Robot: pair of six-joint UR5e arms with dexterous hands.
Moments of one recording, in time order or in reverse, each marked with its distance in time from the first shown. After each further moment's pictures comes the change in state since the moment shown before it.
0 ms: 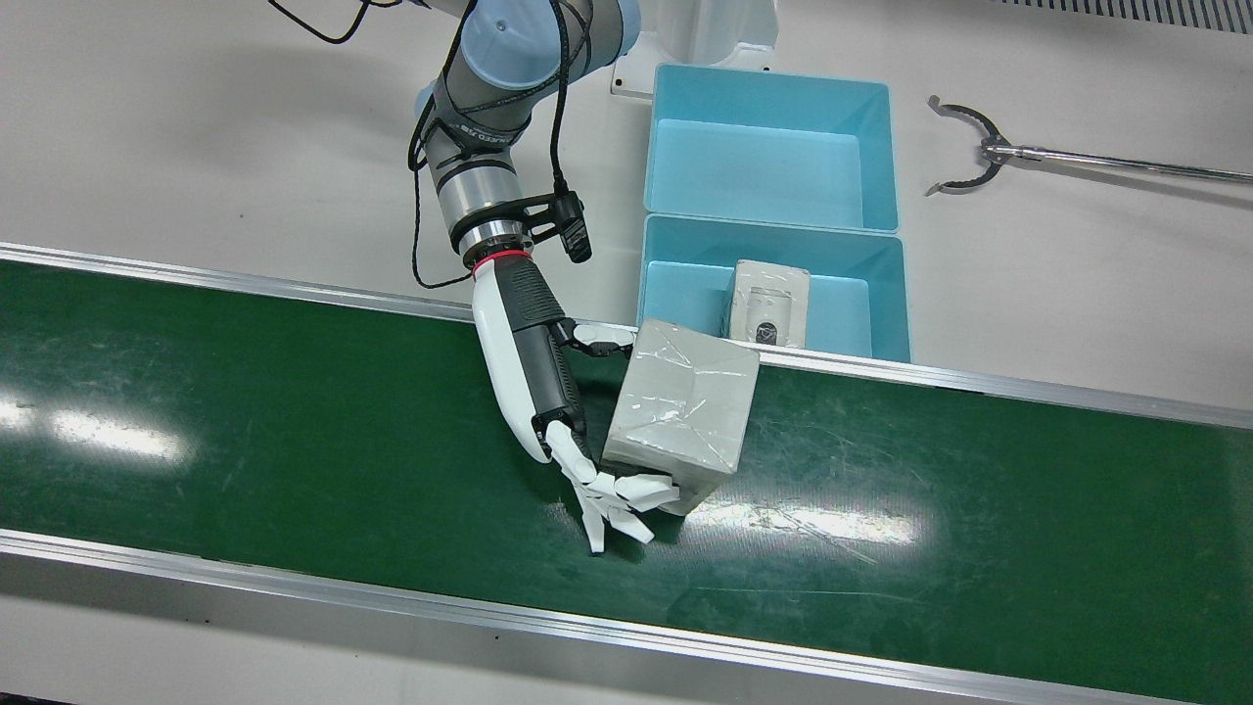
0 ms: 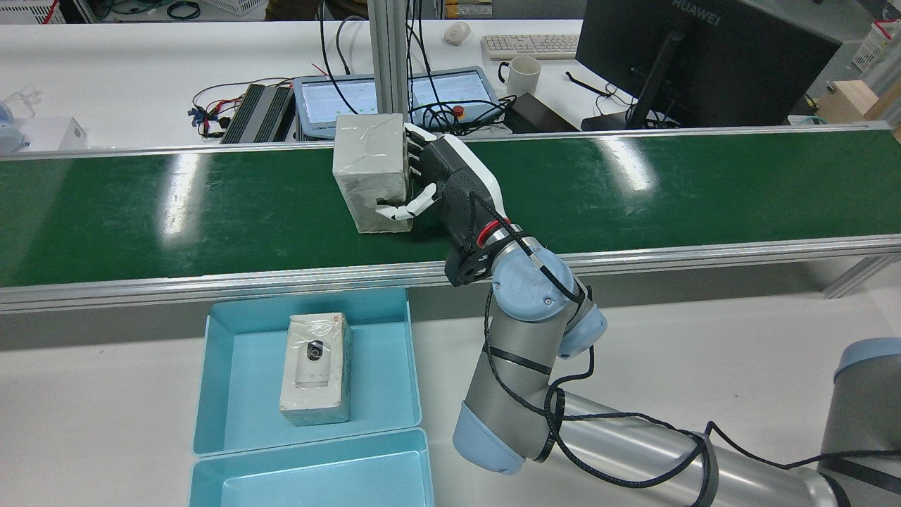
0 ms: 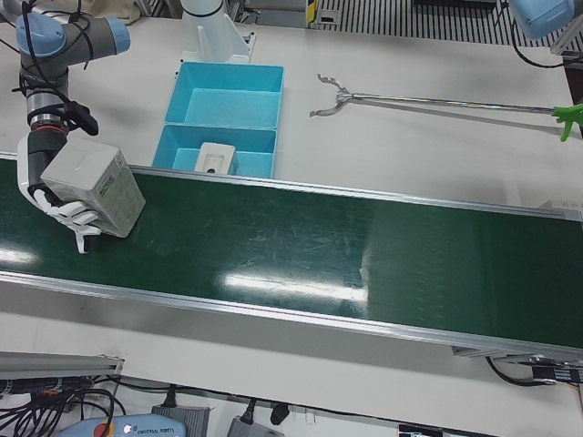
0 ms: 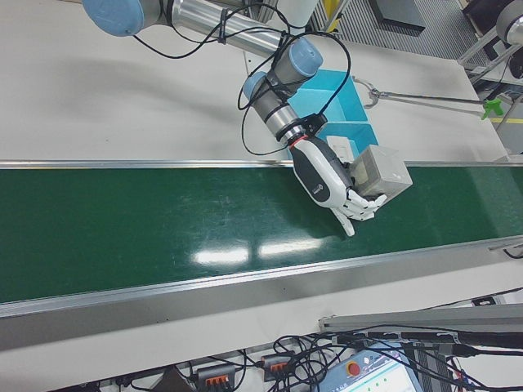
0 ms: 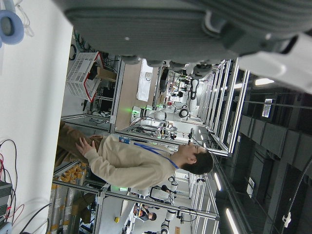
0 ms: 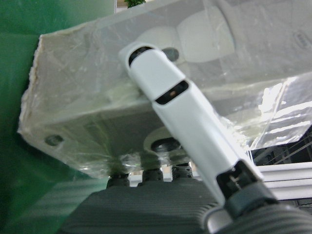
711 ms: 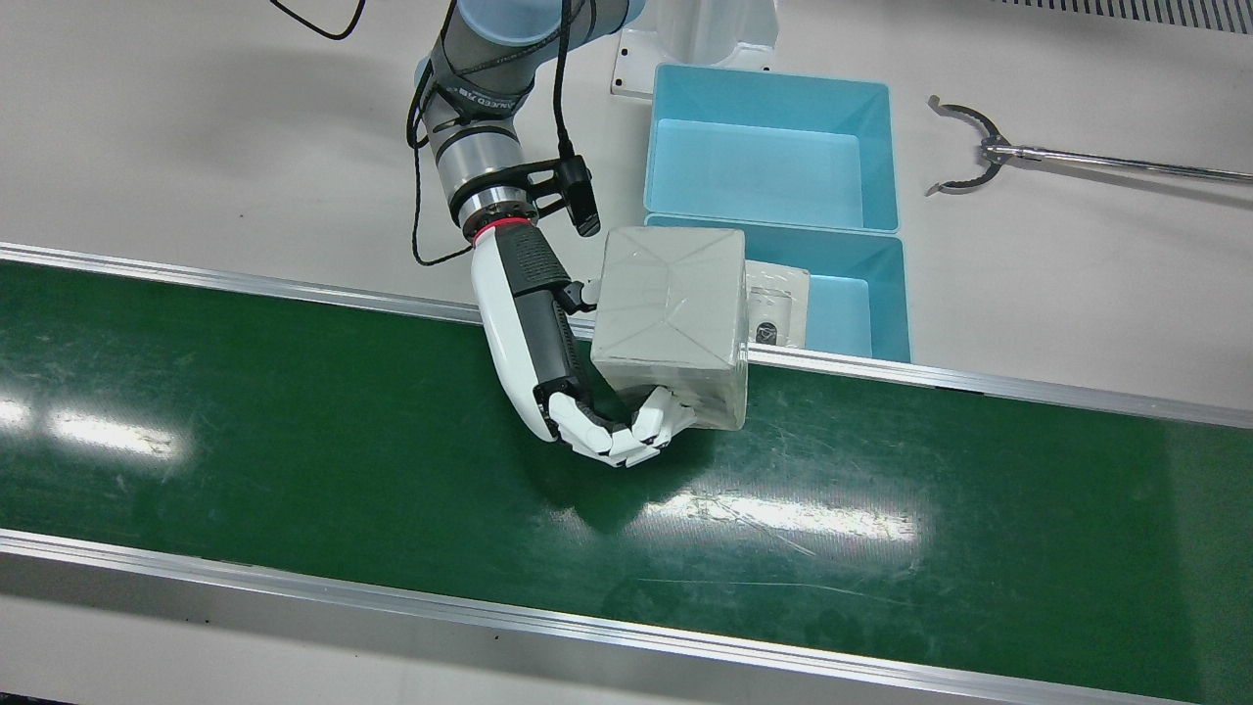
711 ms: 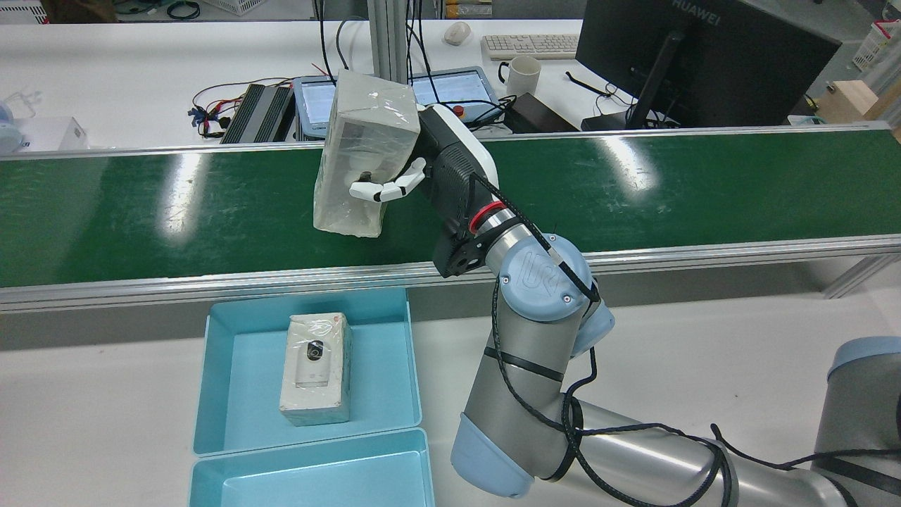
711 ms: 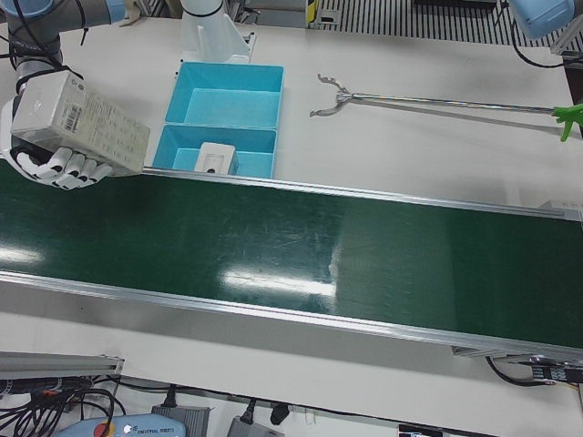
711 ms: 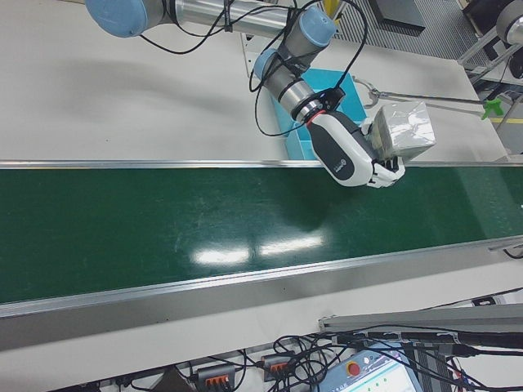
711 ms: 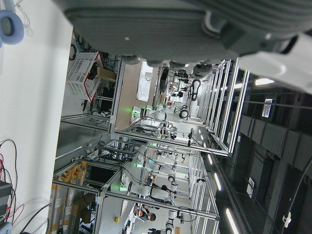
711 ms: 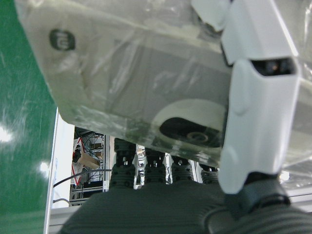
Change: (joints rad) left arm 0.000 0.000 0.000 0.000 0.000 0.000; right arm -0.005 0.016 0.156 -0.072 0.010 -0.044
